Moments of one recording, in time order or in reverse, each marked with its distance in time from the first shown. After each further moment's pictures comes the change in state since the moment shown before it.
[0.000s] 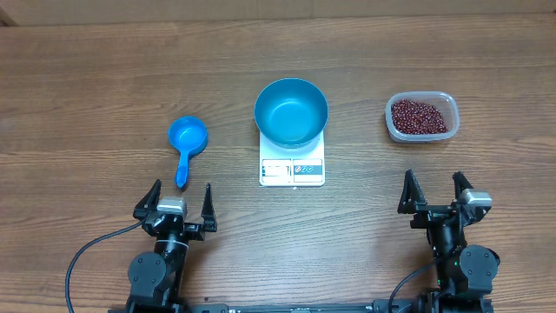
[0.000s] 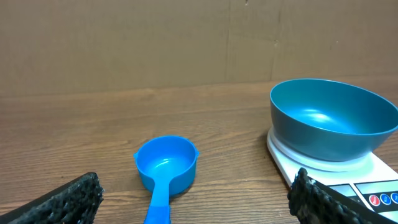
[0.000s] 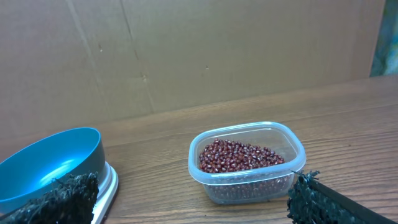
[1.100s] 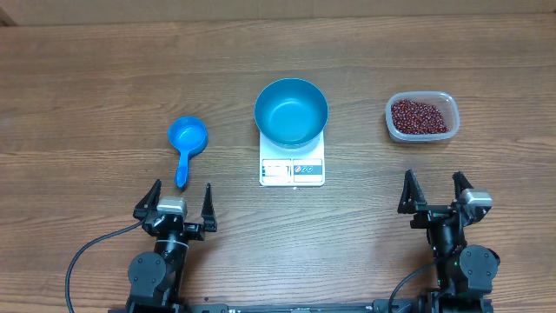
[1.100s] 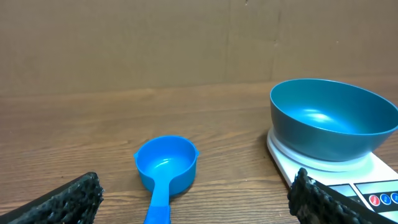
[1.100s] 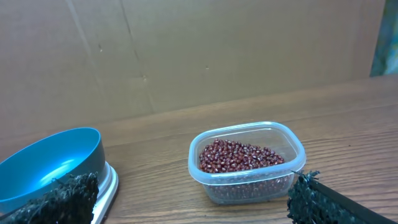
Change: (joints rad) left arm 0.000 0.000 0.000 0.000 0.000 0.000; right arm 0.000 0.000 0.000 0.000 -0.001 0.000
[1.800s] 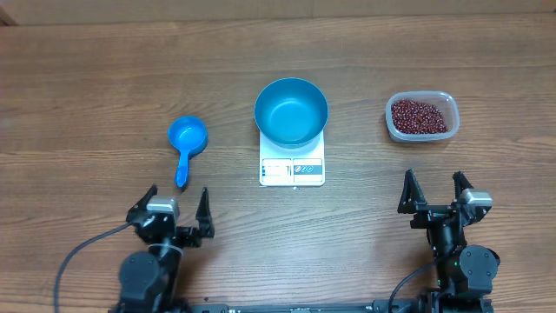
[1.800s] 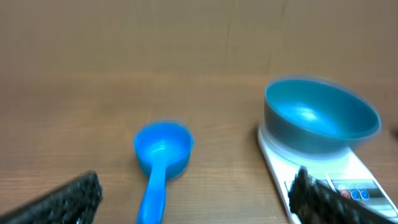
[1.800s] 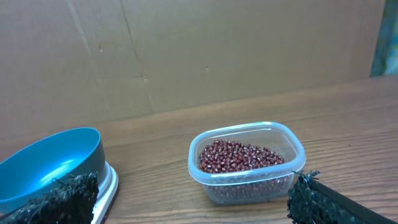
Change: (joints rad) left arm 0.000 0.044 0.227 -0.293 -0.002 -0.095; right arm 0.000 -0.001 0.000 0.000 0.000 0.000
